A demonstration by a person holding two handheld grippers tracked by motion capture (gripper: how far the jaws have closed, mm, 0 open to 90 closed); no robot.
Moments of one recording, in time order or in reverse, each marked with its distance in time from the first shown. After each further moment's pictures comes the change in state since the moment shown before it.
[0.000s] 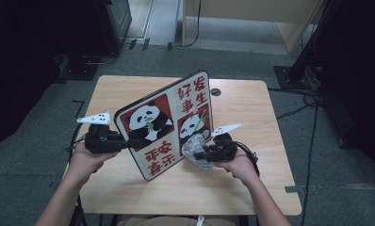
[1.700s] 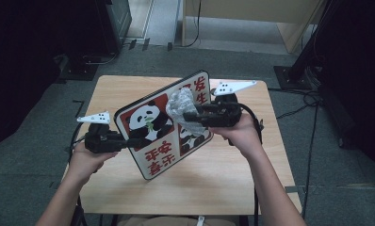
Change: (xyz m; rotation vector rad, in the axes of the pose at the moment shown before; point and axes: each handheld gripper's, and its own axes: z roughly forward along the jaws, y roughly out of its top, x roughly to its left) left arm 0.001 0.000 0.000 -0.003 0.001 -0.022; right arm 0.075 0.131 -0.087 -0.286 0.054 -0.216
